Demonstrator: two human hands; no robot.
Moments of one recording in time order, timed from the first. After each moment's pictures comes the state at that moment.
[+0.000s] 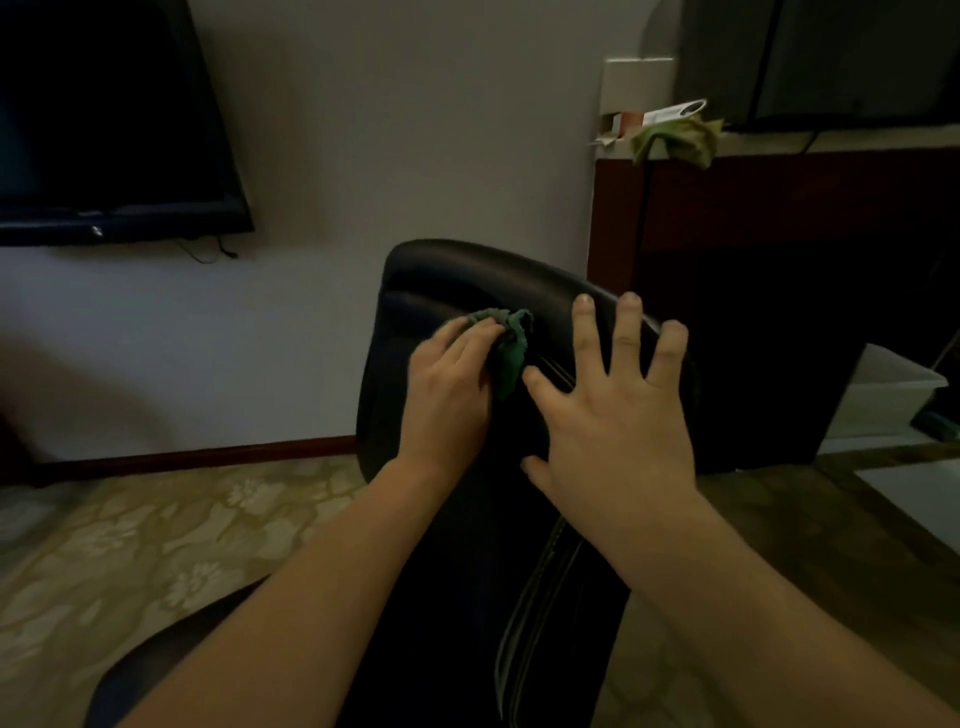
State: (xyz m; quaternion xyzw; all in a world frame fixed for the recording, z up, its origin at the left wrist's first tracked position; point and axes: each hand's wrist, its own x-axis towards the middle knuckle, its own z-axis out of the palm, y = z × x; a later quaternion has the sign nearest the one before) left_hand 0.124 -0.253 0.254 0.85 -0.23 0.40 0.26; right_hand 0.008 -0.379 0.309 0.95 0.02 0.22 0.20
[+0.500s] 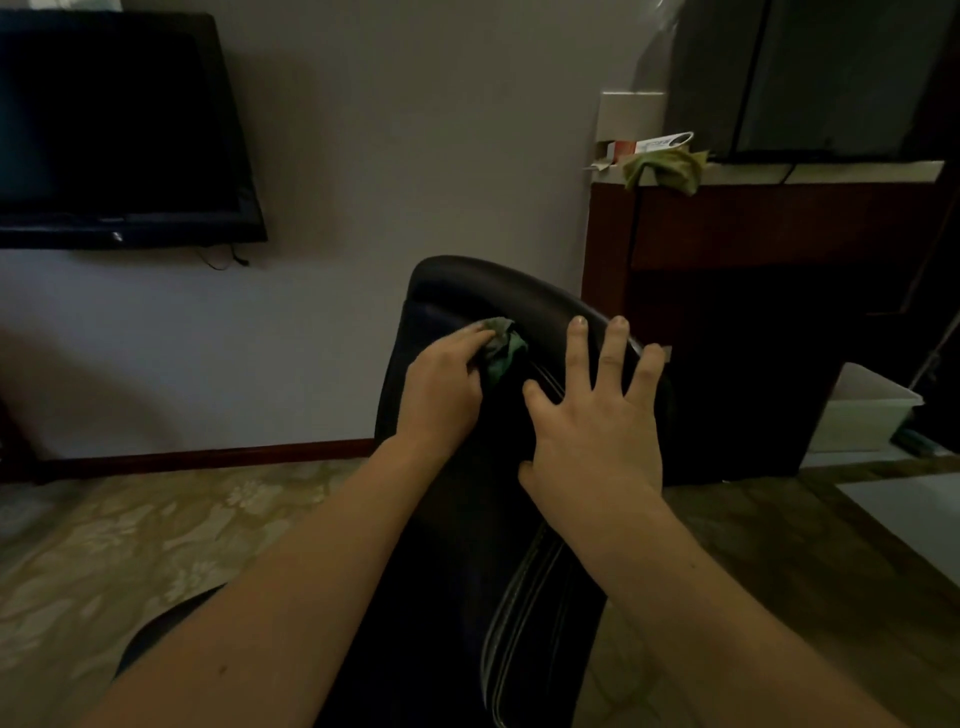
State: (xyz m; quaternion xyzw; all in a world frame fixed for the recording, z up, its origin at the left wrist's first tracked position) left_hand 0.095 -0.245 0.285 0.87 -0.18 0.31 0.33; right_hand -0.019 -0.365 0.310 0.96 -0.01 0.20 0.20
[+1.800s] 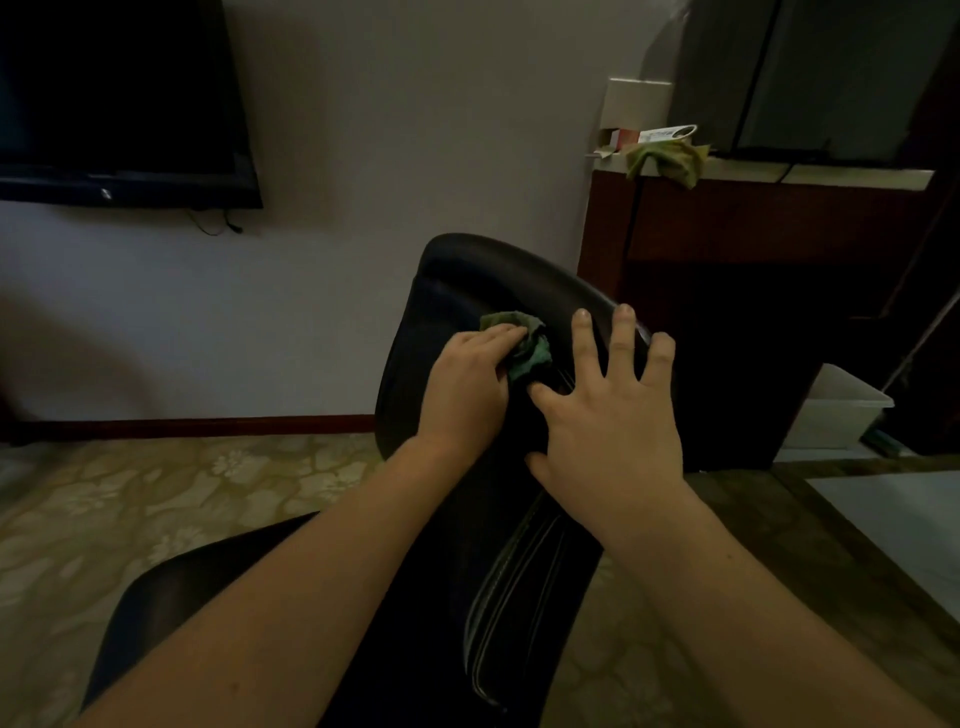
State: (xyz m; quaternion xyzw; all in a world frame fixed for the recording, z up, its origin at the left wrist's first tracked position) left_hand 0.061 -0.260 0.270 0.87 -0.21 0.32 0.32; right_hand -0.046 -0.372 0.312 0.96 0.03 0.19 0.22
